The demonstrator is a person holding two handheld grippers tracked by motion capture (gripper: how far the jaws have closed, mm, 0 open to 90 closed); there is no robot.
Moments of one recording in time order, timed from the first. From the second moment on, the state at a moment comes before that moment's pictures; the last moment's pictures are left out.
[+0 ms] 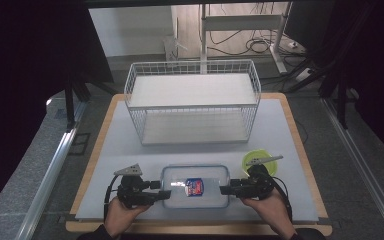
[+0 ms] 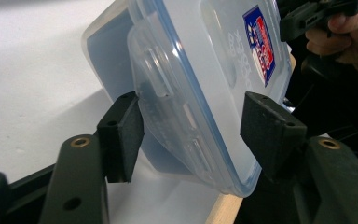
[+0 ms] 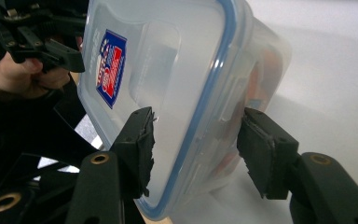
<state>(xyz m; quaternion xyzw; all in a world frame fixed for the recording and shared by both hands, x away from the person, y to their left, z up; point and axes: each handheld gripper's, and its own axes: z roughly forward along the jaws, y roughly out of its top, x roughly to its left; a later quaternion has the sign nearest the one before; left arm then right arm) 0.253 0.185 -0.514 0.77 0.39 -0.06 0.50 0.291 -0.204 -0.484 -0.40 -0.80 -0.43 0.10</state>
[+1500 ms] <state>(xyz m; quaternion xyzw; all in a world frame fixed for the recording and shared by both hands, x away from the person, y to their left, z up) 0.267 0.188 -0.469 0.74 0.41 0.00 0.54 0.301 -0.202 -0.453 -0.40 -0.77 -0.49 0.06</state>
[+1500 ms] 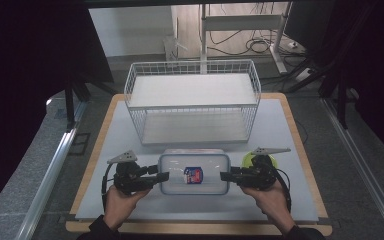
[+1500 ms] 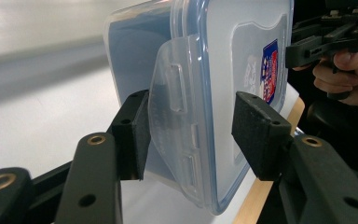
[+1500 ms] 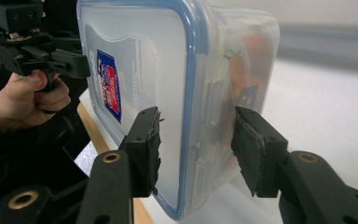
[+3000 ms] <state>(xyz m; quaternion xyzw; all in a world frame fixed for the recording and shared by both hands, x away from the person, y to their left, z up) 0.365 0.208 -0.326 0.72 0.40 0.04 0.57 0.401 -0.182 -0.312 -0.38 -0.74 -0.56 0.02</state>
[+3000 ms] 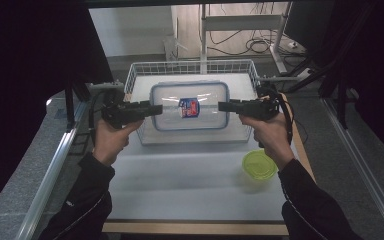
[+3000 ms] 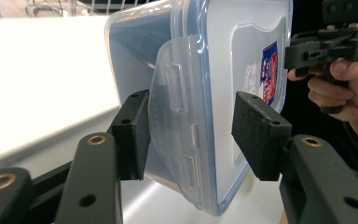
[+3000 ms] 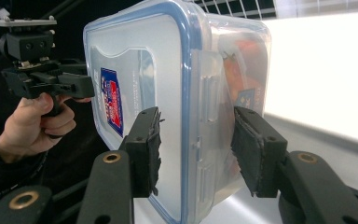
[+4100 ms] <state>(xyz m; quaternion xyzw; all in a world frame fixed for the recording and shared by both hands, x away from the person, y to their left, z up) 0.441 0.207 -0.325 0.69 0.42 0.02 0.59 0.475 -0.183 -0.309 -0.43 -0.69 -0.57 0.04</state>
